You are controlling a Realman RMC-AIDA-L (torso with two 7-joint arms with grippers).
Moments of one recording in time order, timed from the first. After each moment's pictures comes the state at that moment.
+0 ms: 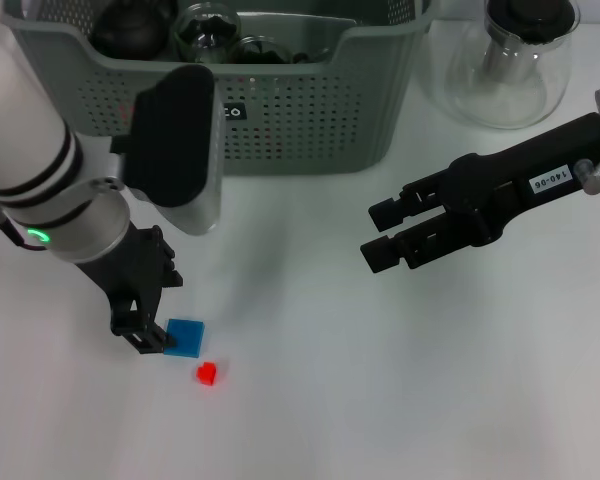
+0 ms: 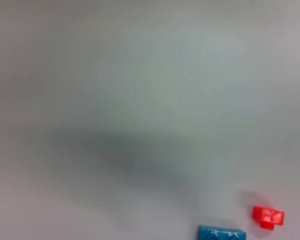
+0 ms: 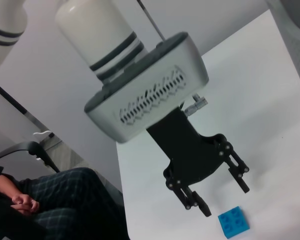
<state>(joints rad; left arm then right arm) -0.54 -2.18 1.46 1.43 2.77 1.75 -1.88 0.71 2.05 -1.03 -0.97 -2.03 -1.84 2.12</state>
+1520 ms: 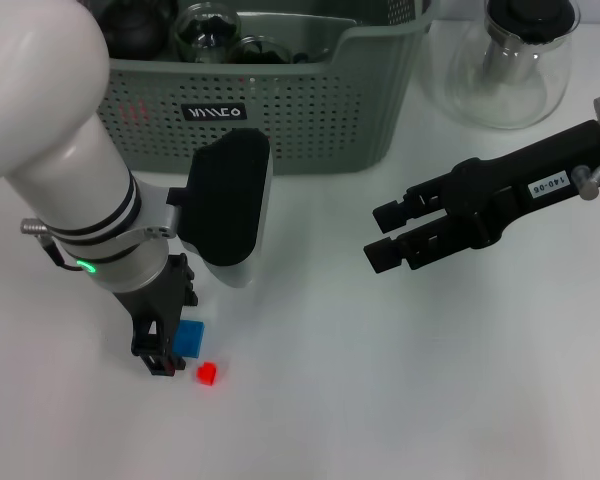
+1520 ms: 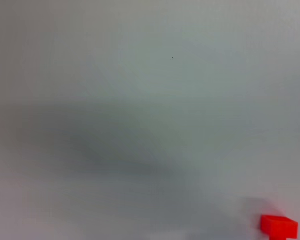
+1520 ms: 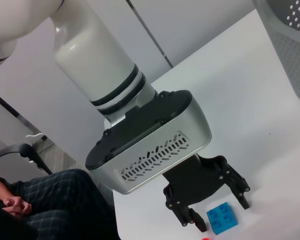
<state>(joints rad) -0.54 -2.18 1.66 1.32 2.80 1.62 -1.93 0.71 2.04 -1.03 -0.92 -2.04 -1.81 2.09</state>
